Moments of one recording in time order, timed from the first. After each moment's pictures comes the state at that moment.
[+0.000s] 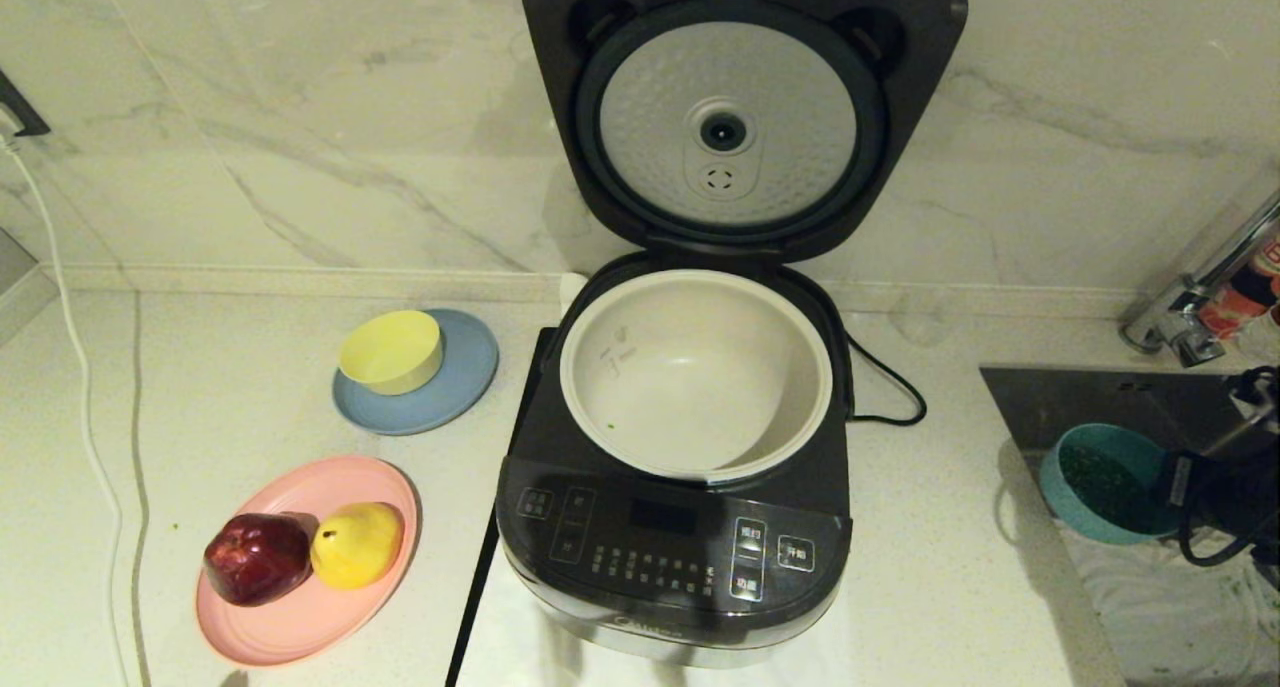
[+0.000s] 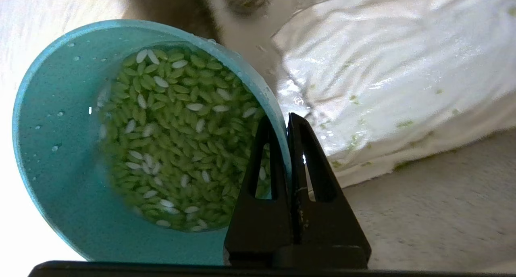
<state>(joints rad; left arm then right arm) -0.02 0.00 0.00 -0.01 0.00 0.04 -0.37 1.73 -0.76 -0.24 0.09 0.21</state>
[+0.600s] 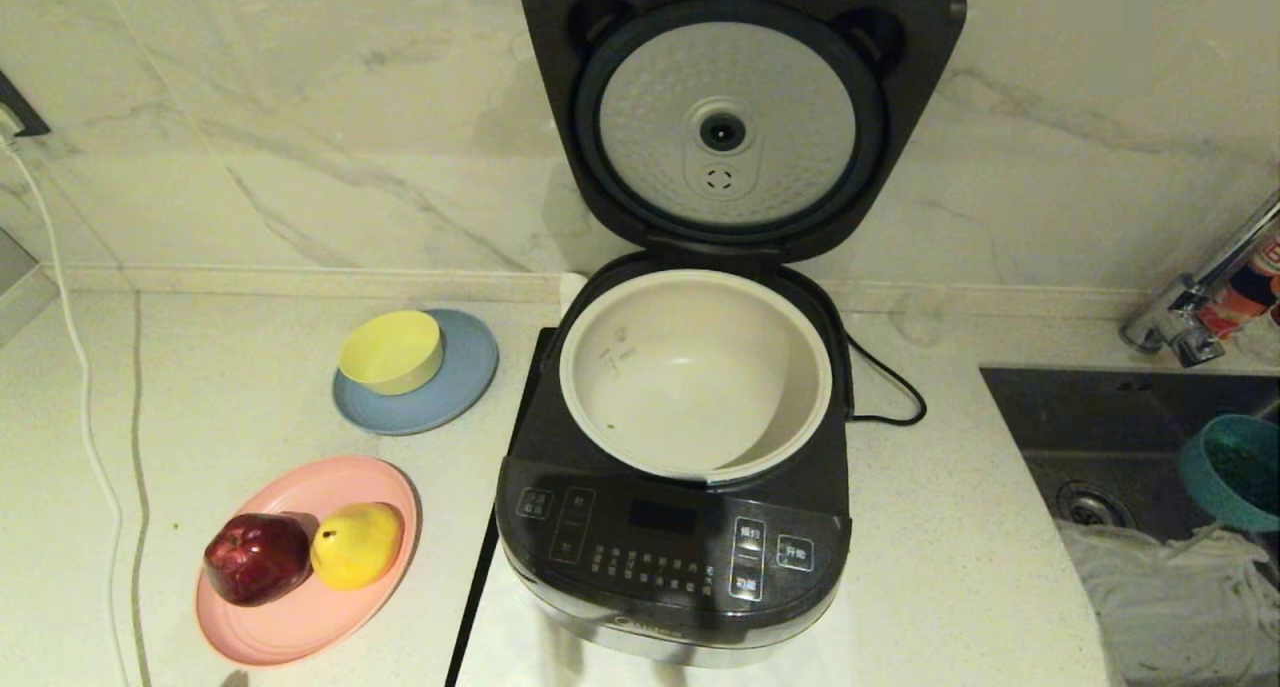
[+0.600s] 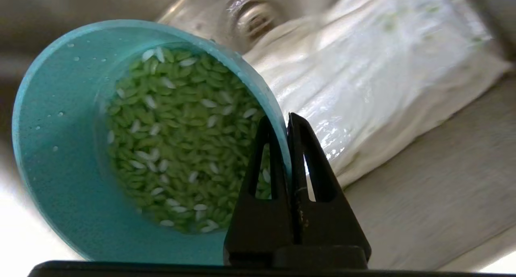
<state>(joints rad) -0.02 0.00 0.00 -0.01 0.00 0.04 -0.74 1.93 -1.03 -0.15 0.23 0.22</state>
